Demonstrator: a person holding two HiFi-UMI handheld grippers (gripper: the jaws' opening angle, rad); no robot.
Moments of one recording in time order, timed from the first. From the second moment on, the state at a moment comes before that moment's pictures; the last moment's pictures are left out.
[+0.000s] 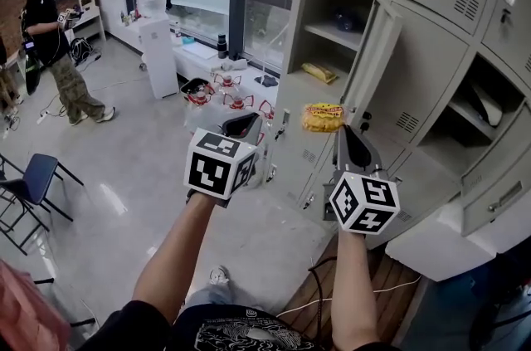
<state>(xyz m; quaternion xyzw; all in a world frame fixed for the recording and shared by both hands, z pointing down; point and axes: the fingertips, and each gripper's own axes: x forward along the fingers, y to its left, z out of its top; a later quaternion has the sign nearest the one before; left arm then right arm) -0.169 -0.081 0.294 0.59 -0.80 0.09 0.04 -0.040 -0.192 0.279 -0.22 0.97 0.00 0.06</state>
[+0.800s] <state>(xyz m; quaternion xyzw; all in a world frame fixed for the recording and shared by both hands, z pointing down) -0.281 -0.115 0.304 0.60 -0.80 0.07 0.05 -0.146 -0.227 0.282 -0.23 0.97 0.01 0.05</state>
